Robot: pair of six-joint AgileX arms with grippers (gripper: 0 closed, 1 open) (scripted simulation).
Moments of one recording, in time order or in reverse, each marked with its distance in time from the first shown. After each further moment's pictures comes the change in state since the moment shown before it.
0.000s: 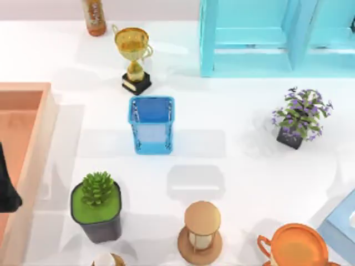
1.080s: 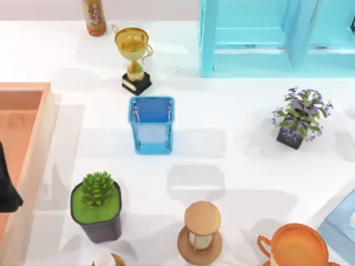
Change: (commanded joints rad) left arm 0.000 0.000 0.000 0.000 0.000 0.000; right arm -0.181 1.224 1.037 -0.859 0.001 -0.173
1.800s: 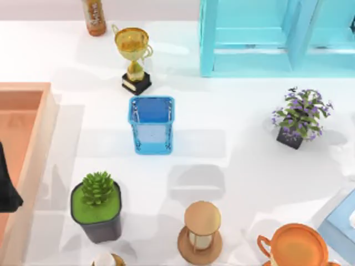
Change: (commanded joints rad) left arm 0.000 0.000 0.000 0.000 0.000 0.000; right arm -0.101 0.651 0.586 -0.460 -0.001 -0.094
